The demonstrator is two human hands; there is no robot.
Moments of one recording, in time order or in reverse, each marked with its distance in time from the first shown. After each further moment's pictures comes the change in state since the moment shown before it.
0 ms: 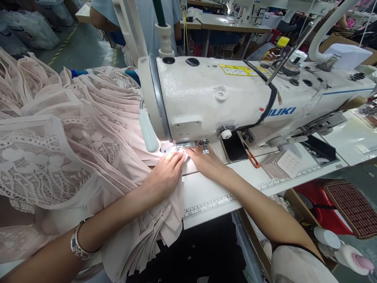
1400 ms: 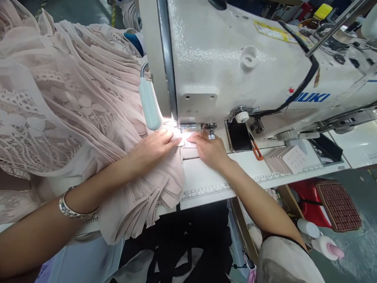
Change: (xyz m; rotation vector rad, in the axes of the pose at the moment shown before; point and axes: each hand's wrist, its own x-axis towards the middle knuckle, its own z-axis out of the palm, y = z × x) left_hand 0.002 -0.038 -0.023 -0.187 -0.234 0.022; right_hand -0.015 0.007 0.015 0.108 0.327 -0.073
